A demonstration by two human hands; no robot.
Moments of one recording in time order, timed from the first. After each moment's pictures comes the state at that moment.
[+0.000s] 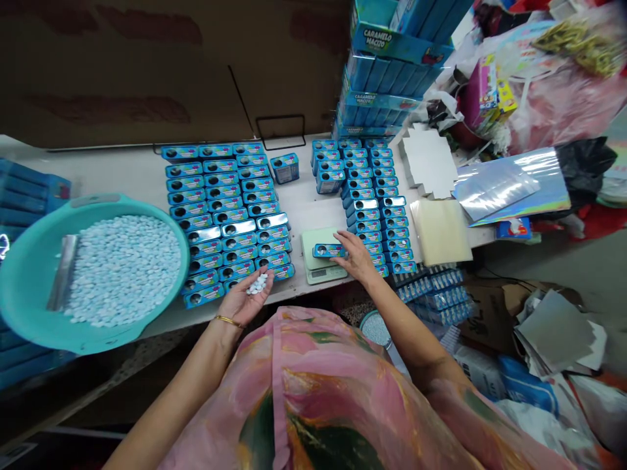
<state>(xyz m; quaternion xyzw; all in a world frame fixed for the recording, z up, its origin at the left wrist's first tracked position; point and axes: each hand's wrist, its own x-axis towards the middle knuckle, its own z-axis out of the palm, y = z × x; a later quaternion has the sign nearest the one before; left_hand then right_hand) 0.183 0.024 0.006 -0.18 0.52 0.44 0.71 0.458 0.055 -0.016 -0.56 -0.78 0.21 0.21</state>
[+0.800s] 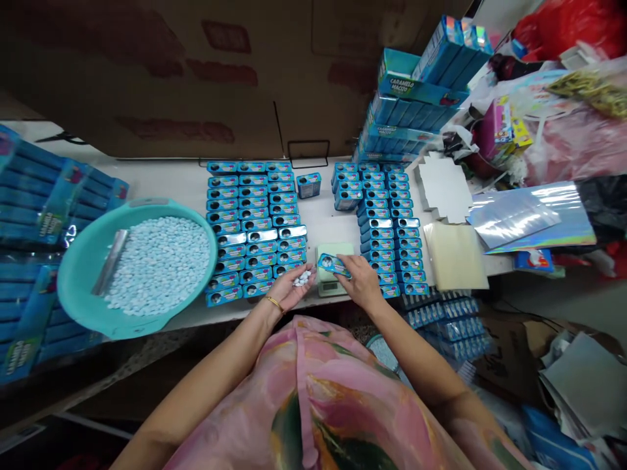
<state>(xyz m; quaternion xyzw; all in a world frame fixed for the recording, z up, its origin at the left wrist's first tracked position) 0.231 0.048 0.007 -0.09 0.47 0.40 0.78 0.418 0.041 0.031 -0.55 -0.81 0.14 0.15</state>
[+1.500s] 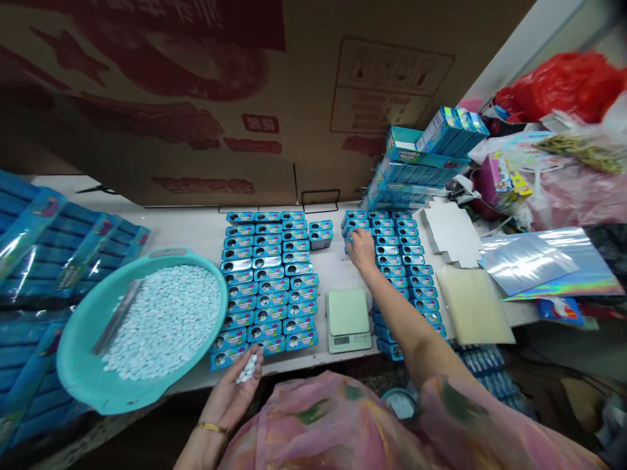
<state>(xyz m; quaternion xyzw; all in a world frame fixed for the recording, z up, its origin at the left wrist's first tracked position) 0.125 -0.003 0.007 -0.20 0.57 0.49 0.63 0.400 0.249 -0.030 -0.63 -0.76 0.01 0.13</state>
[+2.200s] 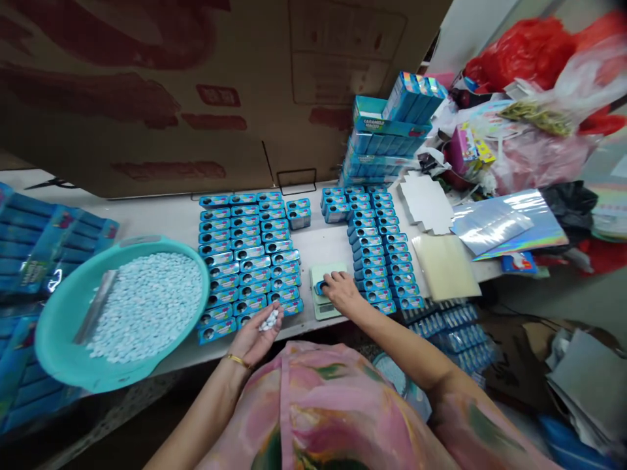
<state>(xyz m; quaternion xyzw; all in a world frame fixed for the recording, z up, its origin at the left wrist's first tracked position) 0.180 0.023 0.021 -0.12 0.53 0.42 0.73 0.399 0.069 0.022 -0.44 -0.89 0.08 -0.09</state>
